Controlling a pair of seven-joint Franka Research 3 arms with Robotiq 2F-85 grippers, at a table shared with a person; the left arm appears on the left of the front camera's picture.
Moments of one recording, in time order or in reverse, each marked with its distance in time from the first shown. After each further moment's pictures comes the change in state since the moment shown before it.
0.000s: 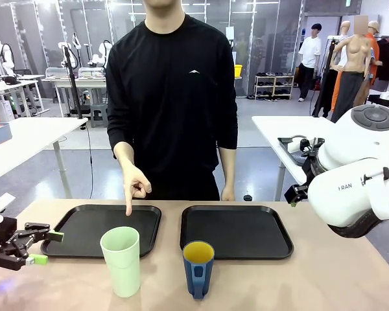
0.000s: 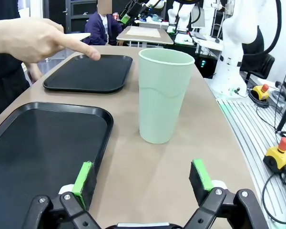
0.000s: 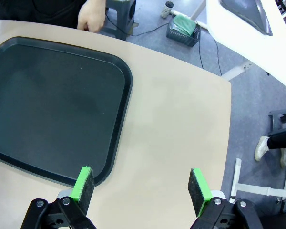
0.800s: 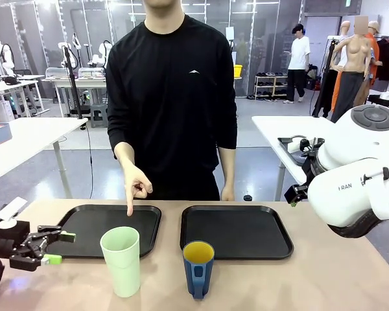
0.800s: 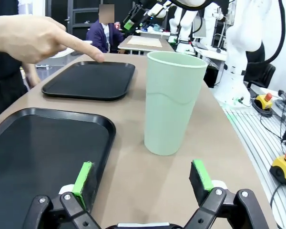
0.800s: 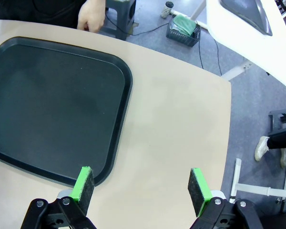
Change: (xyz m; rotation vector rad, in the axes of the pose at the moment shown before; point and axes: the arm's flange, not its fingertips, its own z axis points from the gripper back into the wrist) left arm -0.017 0.010 -0.034 -0.007 -0.061 0.015; right arm 0.000 0.000 0.000 0.000 0.000 0.000
